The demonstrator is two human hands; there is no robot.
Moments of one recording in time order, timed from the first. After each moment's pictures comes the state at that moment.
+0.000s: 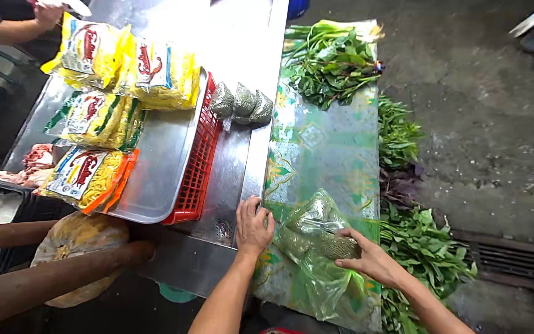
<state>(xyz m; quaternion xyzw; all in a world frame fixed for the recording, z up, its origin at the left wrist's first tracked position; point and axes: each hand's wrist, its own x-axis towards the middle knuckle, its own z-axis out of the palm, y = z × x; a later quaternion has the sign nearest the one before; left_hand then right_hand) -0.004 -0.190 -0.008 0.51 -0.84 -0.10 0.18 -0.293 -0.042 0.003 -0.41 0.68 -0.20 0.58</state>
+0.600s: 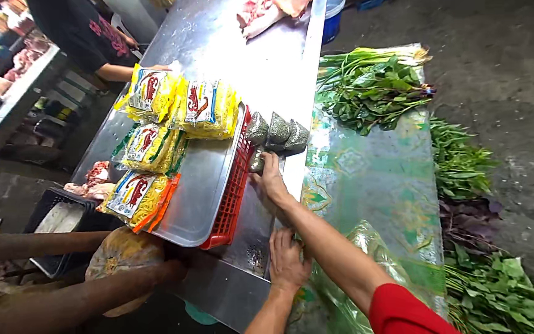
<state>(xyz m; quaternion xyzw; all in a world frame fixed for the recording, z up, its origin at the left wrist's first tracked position) -0.004 -0.190 -0.007 0.50 -0.84 -0.04 0.22 -0.078 -0.388 0.019 -0.54 0.66 -0.44 0.28</state>
